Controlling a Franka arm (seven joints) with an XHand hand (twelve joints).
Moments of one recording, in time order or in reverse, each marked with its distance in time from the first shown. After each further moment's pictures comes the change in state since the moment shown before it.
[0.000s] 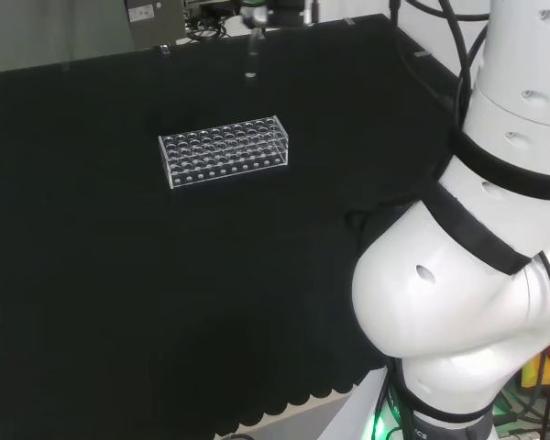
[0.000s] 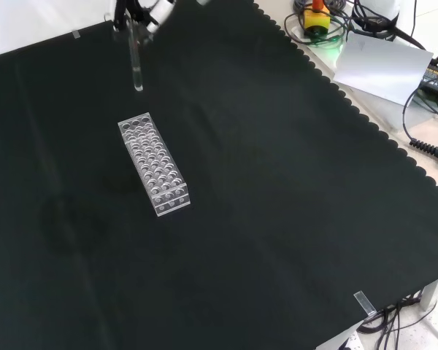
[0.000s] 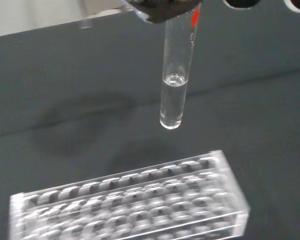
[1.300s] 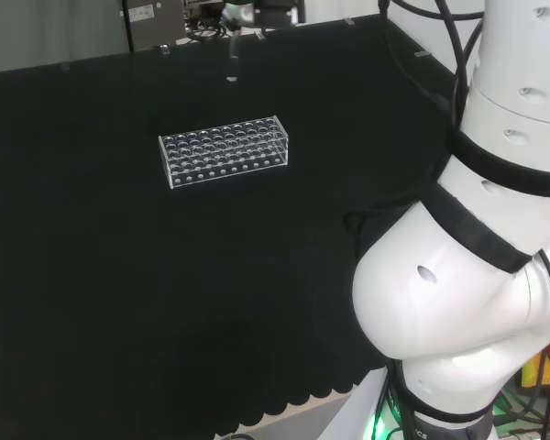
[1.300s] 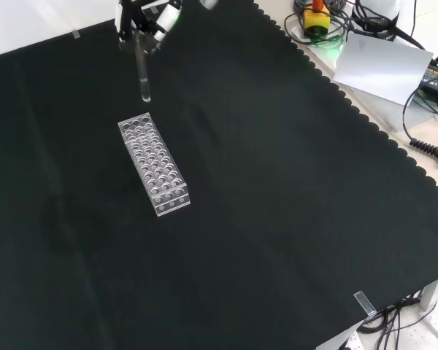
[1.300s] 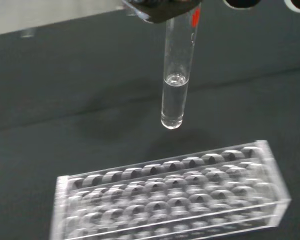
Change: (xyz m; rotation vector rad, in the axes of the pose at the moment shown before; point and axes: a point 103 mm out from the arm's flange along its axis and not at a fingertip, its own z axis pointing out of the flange) arm 0.003 -0.001 0.000 0.030 0.014 -0.027
